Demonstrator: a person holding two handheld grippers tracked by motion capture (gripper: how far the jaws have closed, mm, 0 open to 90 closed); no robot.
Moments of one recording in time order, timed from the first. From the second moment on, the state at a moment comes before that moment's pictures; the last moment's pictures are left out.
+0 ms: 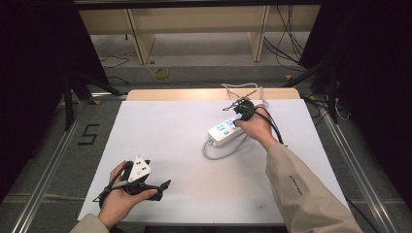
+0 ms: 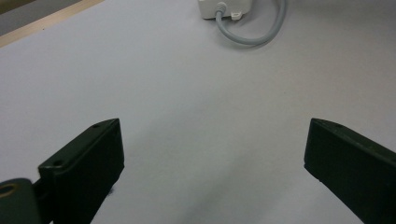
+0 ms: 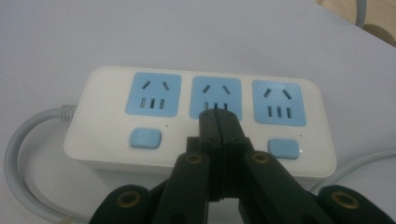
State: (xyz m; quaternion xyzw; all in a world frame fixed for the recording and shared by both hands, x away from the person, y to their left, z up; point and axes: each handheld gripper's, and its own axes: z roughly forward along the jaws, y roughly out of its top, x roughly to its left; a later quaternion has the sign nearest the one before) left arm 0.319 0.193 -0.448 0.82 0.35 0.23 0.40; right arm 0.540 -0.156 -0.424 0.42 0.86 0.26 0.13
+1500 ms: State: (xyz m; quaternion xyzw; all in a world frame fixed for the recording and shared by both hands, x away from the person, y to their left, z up) left arm 0.319 0.193 -0.449 0.82 0.35 0.23 0.40; right arm 0.546 -0.153 -0.435 0.43 0.87 0.23 0.13
